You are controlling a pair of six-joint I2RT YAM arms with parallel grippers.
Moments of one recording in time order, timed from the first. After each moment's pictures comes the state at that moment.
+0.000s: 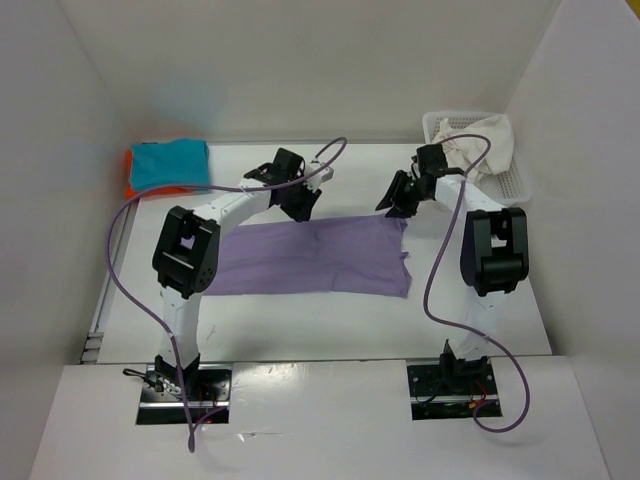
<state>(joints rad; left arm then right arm) -0.45 2.08 1.66 -0.49 0.23 0.25 0.08 1.94 1.42 -0.52 -0.40 0.55</state>
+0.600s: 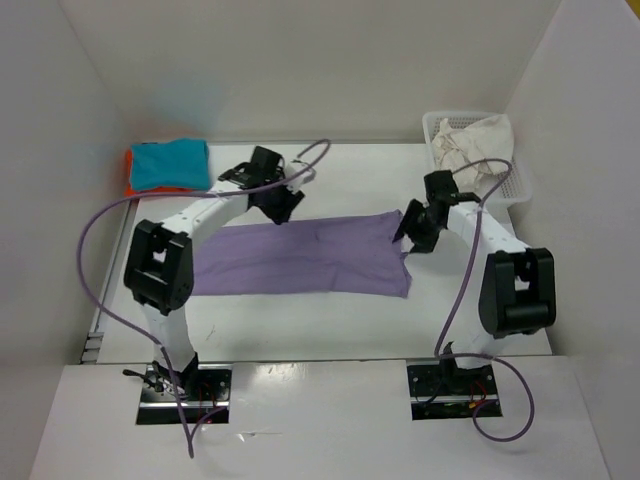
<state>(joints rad) -0.42 1.90 1.53 -0.55 0.18 0.39 0.10 1.61 1.14 -0.67 -0.17 0.59</state>
